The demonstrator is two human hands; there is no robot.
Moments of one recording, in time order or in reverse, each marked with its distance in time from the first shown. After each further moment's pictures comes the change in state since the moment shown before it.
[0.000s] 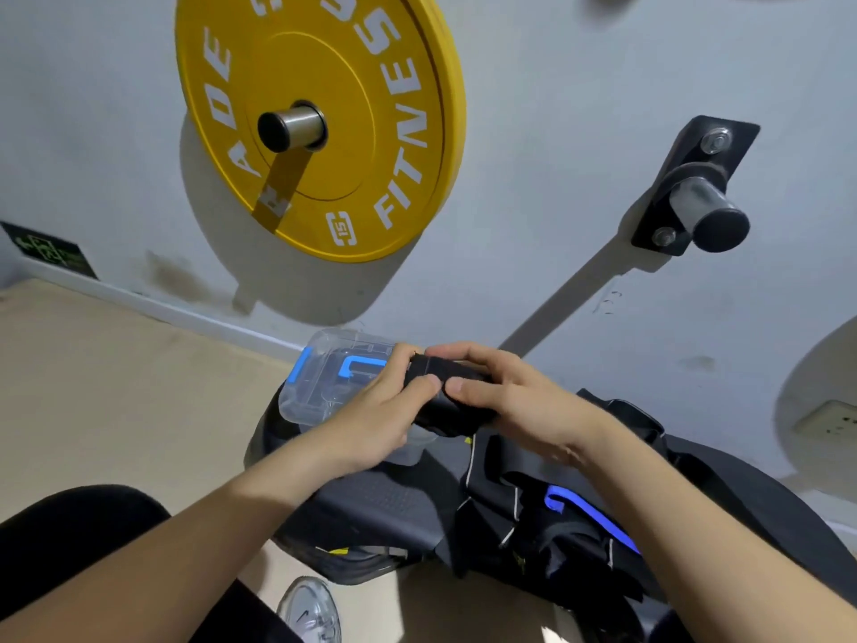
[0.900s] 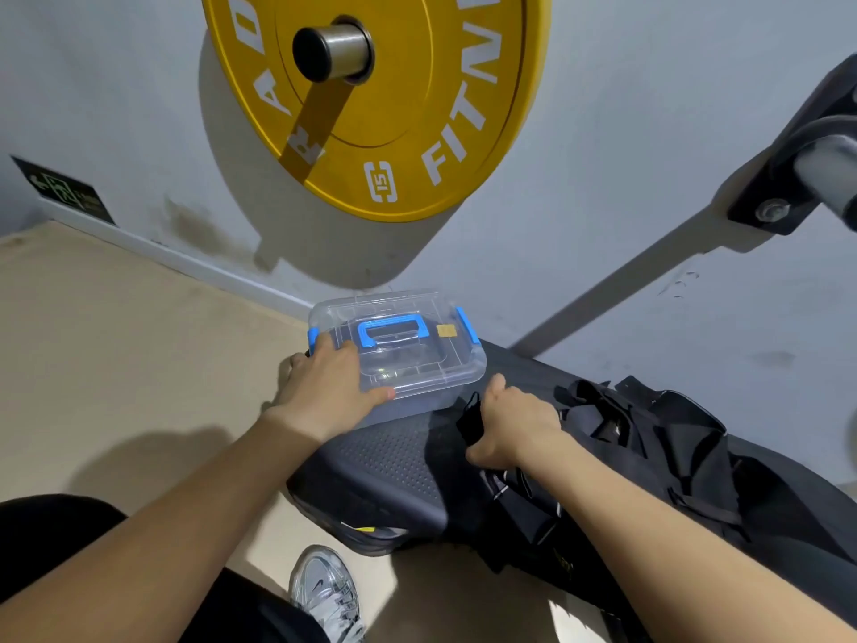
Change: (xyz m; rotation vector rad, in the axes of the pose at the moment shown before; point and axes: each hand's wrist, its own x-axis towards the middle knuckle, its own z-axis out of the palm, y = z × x) left_hand 0.021 -0.080 -0.080 0.974 0.224 -0.373; right_hand 0.086 0.098 0.025 -1.370 0.151 0.476
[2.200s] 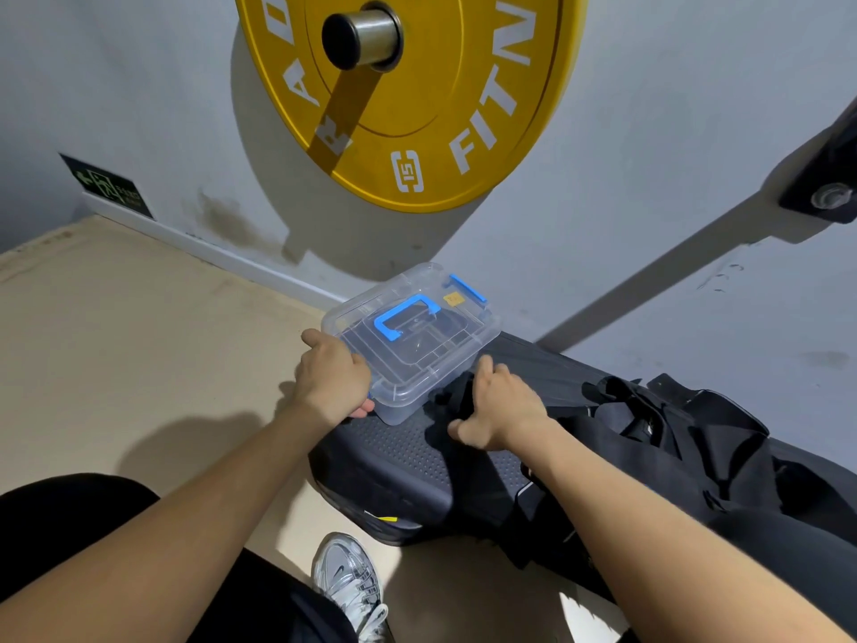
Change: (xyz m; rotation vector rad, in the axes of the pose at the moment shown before) left_hand -0.004 -0.007 0.003 -0.809 0.177 -0.386; right_hand 0.031 -0.032 0.016 0.139 0.020 -0.099
